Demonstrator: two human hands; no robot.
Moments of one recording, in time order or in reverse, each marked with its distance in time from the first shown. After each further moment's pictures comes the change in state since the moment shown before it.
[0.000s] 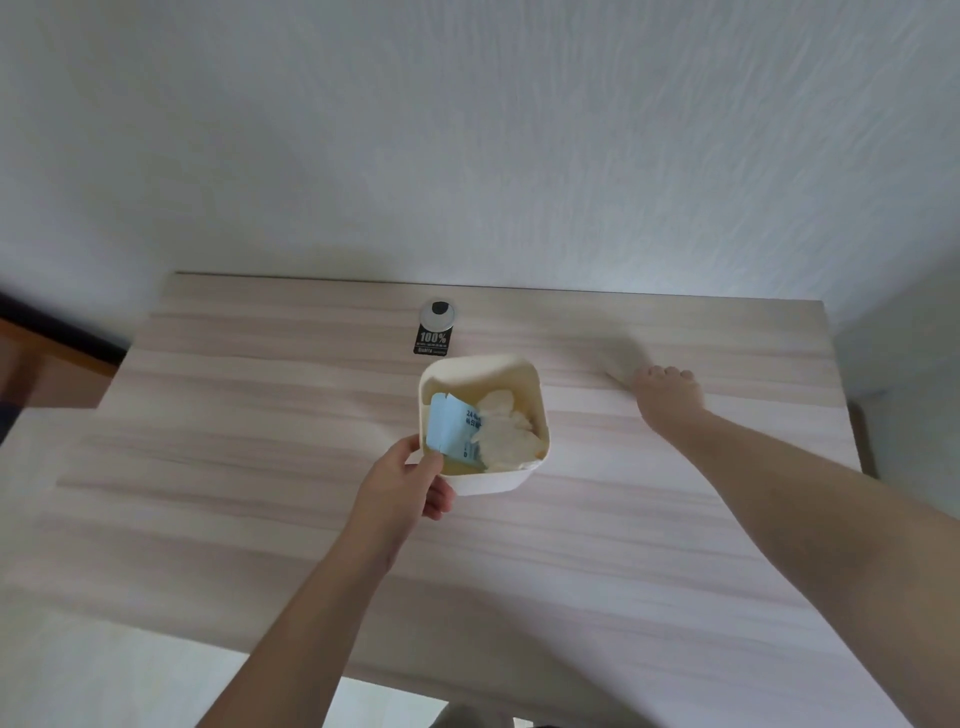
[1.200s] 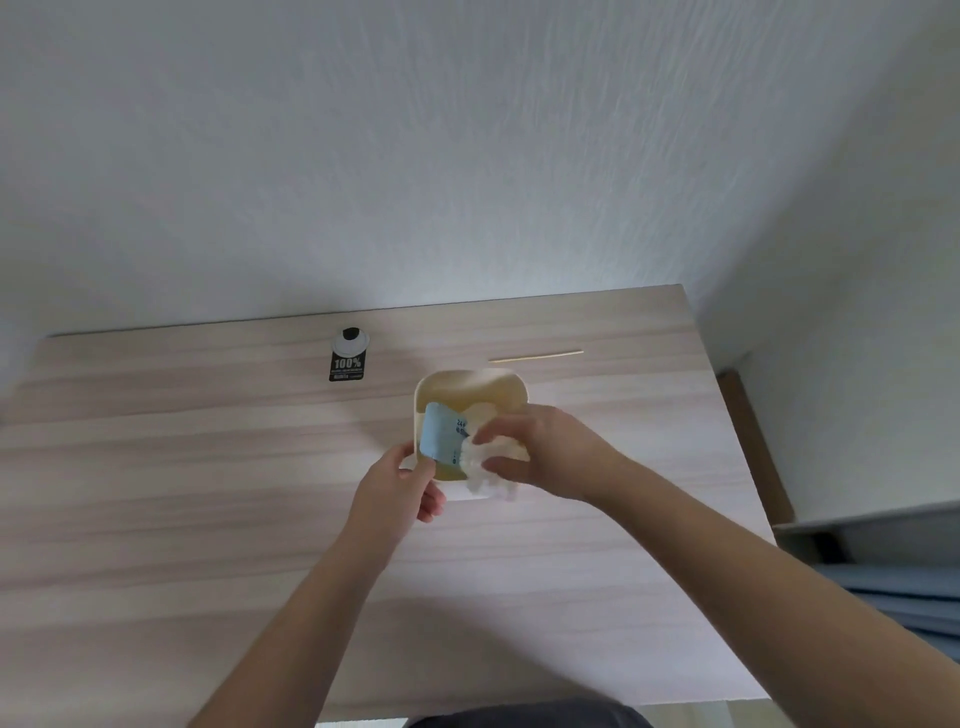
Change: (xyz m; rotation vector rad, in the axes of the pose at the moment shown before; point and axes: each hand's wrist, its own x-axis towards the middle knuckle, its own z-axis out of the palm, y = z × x) left_hand -0.006 0.009 0.060 0.155 -0.175 0.071; right_hand -0.160 -0.031 -0.099 0.829 0.237 -0.439
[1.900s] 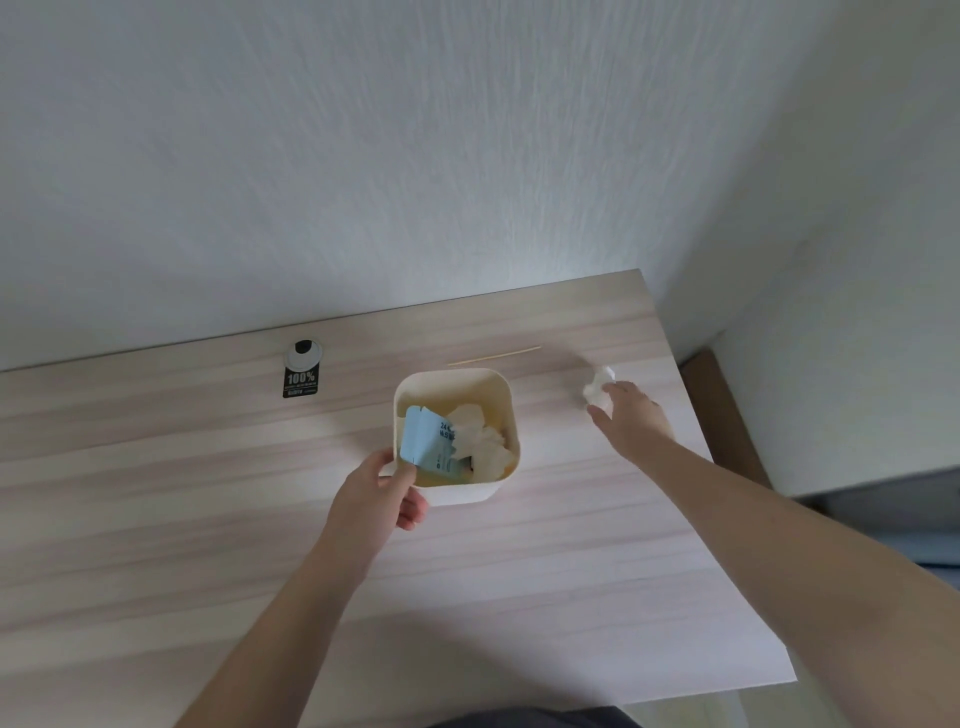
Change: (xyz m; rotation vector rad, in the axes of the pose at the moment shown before) left_hand 0.006 0.015 0.037 0.061 -0.034 0.000; right_hand -0.046 0.207 -0.003 -0.158 0.081 0.755
